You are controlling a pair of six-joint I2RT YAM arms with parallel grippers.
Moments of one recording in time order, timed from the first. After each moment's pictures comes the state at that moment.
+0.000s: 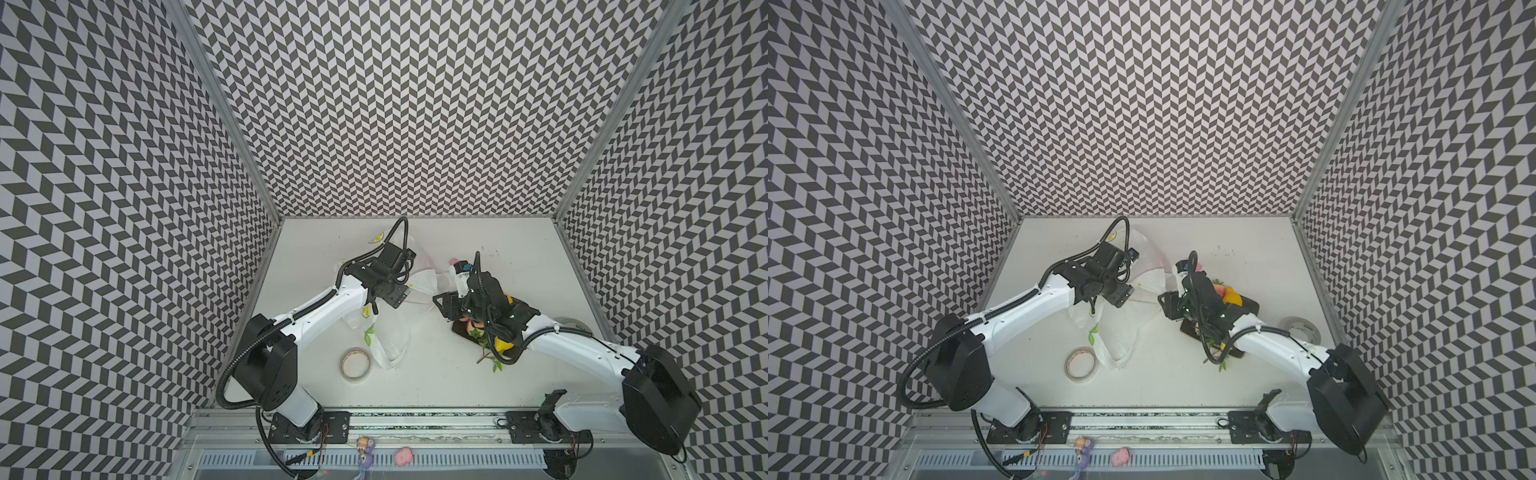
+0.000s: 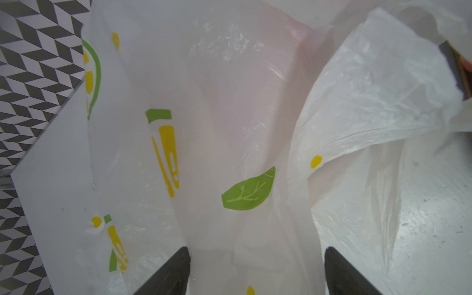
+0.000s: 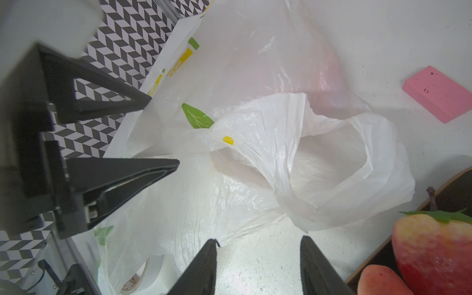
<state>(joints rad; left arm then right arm) -0.66 1.59 1.25 -0.69 -0.23 0.15 0.68 1.31 0.76 -0.05 -0.06 0.50</state>
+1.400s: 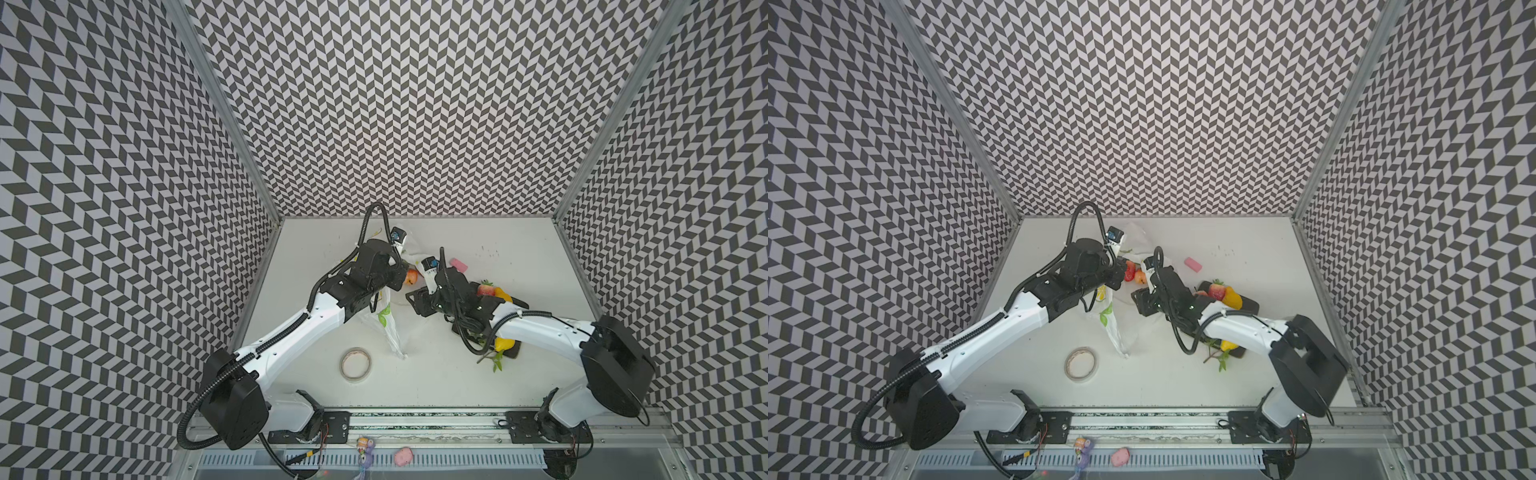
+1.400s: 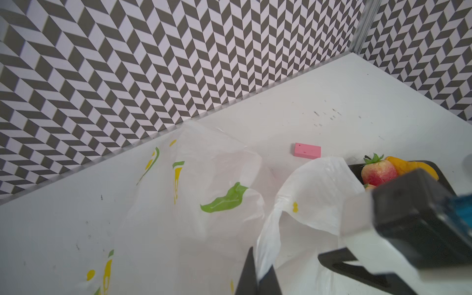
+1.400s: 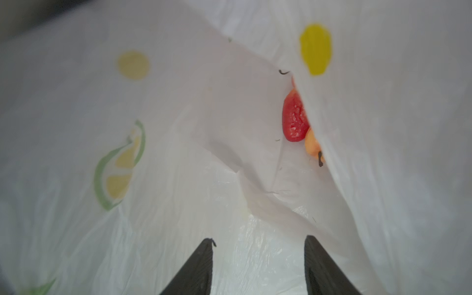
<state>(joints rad) -0.64 1.34 1.10 -0.29 -0.12 -0.03 0.81 1.60 0.98 0.01 0.03 0.46</state>
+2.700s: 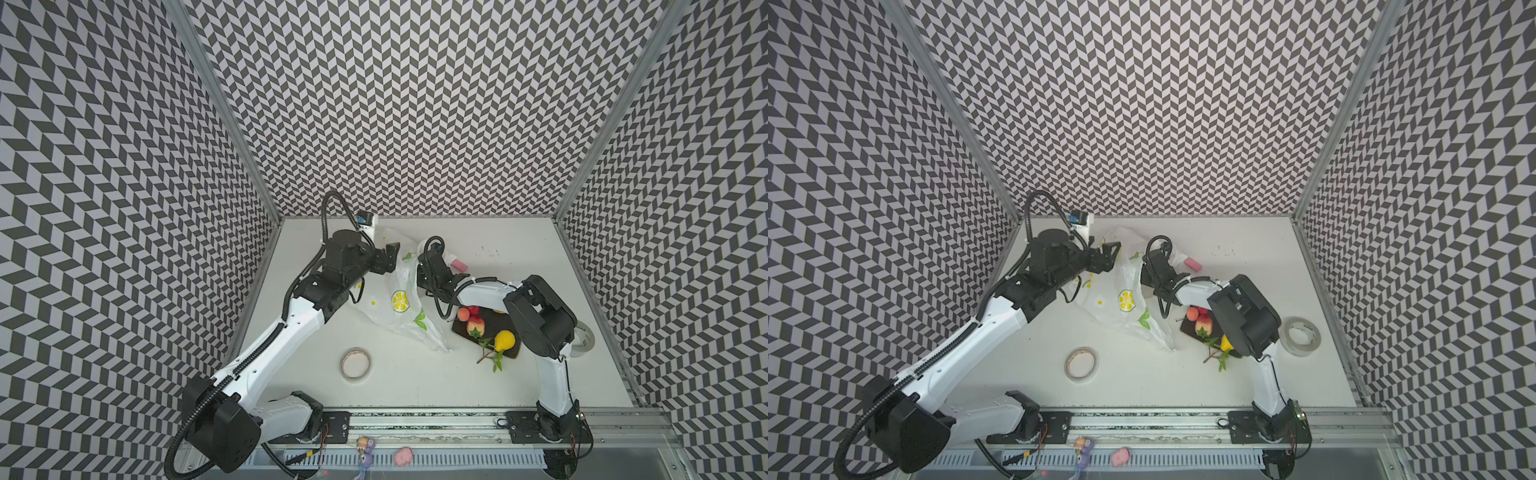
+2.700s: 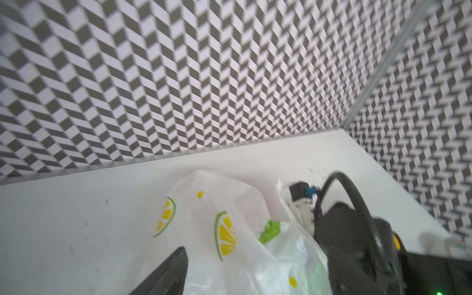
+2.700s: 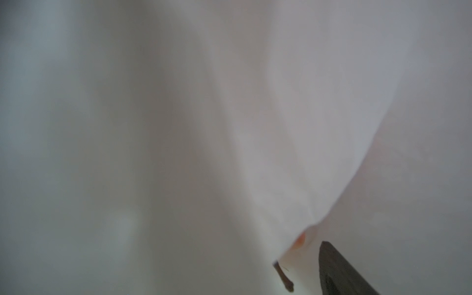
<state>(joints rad) -0.43 1.25 1.13 -0.19 -0.01 -0.24 0.67 2.06 1.29 0.10 0.13 0.90</state>
